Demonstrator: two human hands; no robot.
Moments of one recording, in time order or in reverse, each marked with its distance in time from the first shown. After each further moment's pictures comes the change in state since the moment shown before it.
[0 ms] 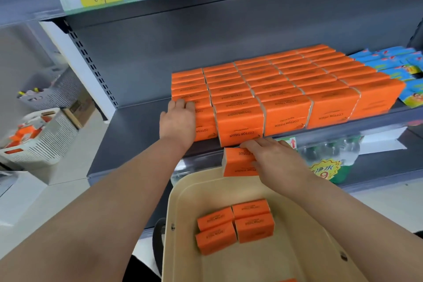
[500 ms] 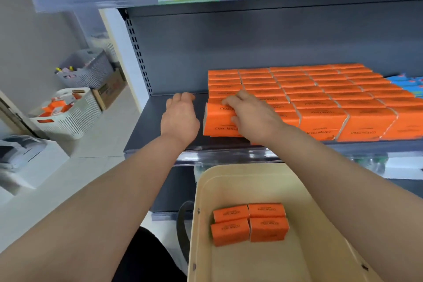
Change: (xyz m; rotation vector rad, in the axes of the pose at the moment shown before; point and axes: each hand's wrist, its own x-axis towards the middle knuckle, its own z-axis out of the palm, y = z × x) left_hand -0.040 -0.057 -0.032 -0.419 0.043 -0.248; right_hand 0.093 -0.077 -0.044 0.046 0.059 -0.134
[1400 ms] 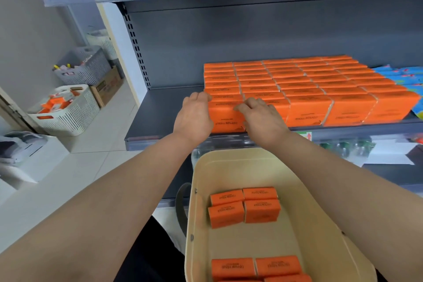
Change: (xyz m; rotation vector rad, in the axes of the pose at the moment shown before) left_hand -0.029 0.000 -0.009 -0.081 -0.047 0.103; right_hand -0.017 0.001 0.033 -0.158 0.016 0.021
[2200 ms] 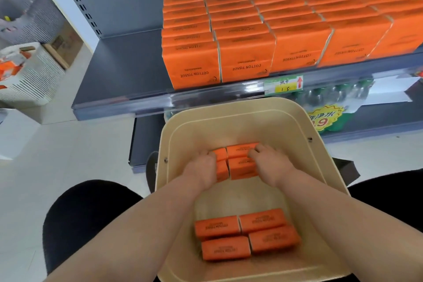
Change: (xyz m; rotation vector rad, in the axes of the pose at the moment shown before) left_hand -0.131 0.000 0.175 0.260 -0.795 -0.001; right_hand -0.170 0.051 0.134 0.013 -0.578 0.140
